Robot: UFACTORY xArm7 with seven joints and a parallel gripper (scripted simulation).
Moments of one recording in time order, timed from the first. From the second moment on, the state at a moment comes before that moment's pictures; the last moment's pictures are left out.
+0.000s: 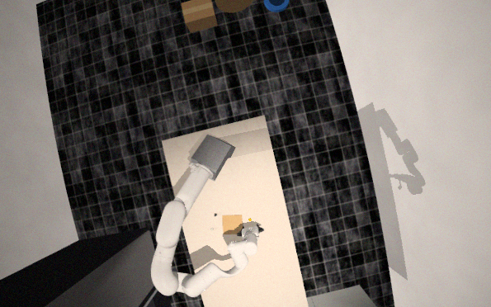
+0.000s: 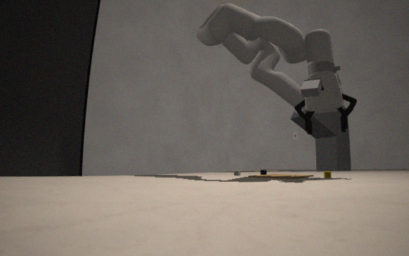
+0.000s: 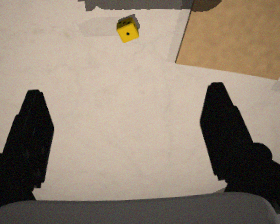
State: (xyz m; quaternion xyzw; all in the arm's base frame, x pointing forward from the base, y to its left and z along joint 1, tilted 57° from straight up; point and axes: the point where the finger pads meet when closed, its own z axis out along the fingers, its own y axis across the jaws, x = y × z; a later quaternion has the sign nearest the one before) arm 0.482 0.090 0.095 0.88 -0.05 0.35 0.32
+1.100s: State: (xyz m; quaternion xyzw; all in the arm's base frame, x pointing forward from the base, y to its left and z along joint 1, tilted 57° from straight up) arm 0.492 0.065 0.073 0.74 -0.47 0.46 0.11
